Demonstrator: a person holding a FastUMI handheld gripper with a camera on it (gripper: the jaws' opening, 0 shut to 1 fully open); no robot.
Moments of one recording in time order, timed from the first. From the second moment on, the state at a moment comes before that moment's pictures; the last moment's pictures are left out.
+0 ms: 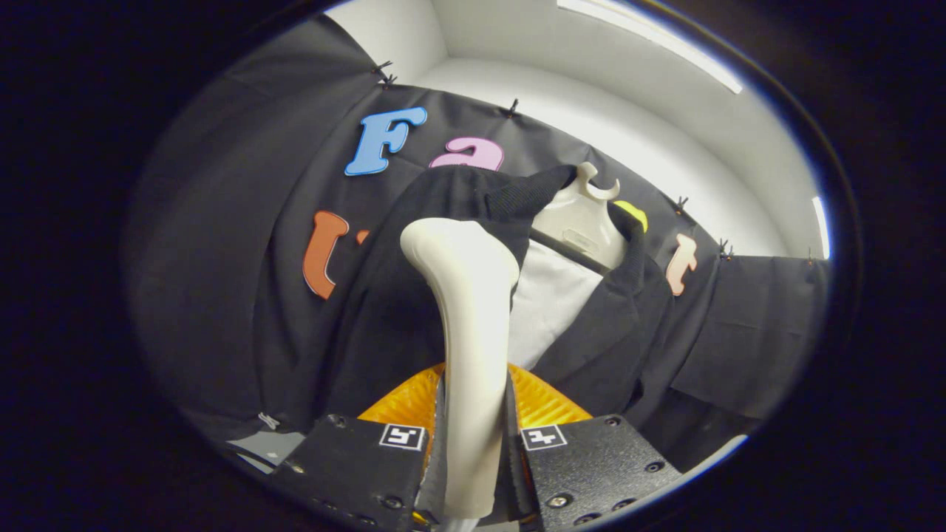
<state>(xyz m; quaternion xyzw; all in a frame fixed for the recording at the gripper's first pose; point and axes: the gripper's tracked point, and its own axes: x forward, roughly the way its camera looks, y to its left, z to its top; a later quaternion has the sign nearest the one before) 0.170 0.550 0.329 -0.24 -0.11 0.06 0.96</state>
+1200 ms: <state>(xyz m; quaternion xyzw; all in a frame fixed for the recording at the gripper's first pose) 0.187 0.524 0.203 -0.28 -0.05 0.04 0.96</state>
